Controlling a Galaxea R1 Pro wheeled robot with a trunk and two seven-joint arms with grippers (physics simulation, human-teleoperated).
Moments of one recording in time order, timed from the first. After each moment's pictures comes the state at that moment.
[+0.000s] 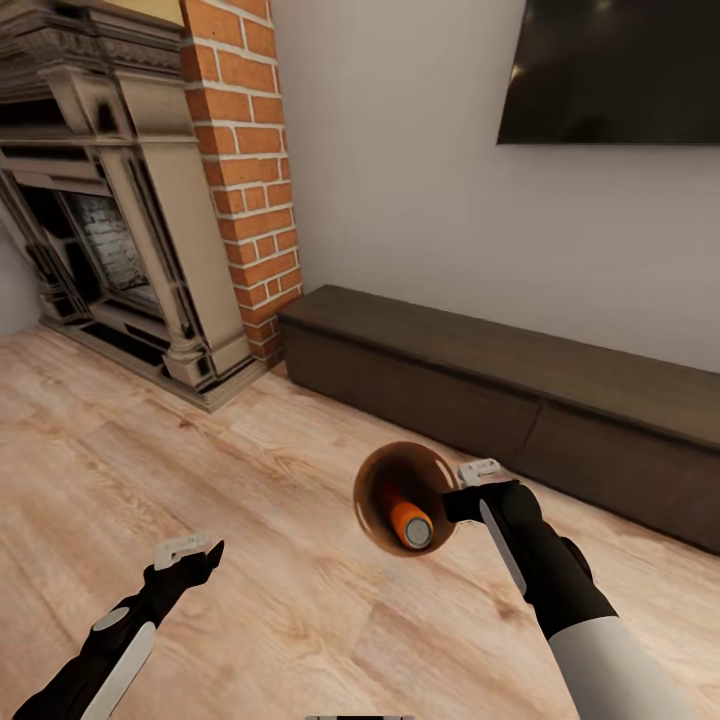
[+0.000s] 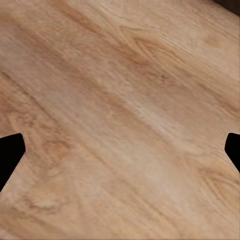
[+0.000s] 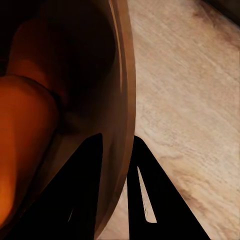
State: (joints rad) left arm -0.29 0.26 -0.13 -1.06 0.50 0.14 0.07; right arm -0.62 -0.03 0.16 -1.19 0.02 0.95 0.07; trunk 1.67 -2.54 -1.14
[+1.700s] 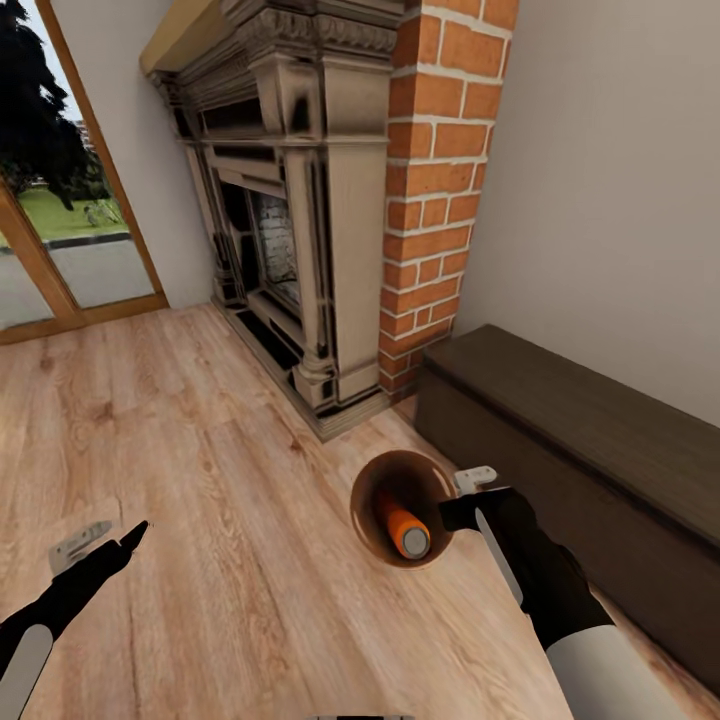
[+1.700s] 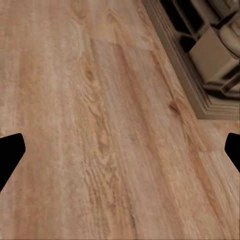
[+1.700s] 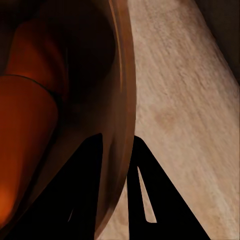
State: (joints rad) left arm -0.23 0.26 0.38 -1.16 0.57 0.26 -0.21; right arm -0.60 -0.02 0.17 -1.18 0.03 0.95 0.06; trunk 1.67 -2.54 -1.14
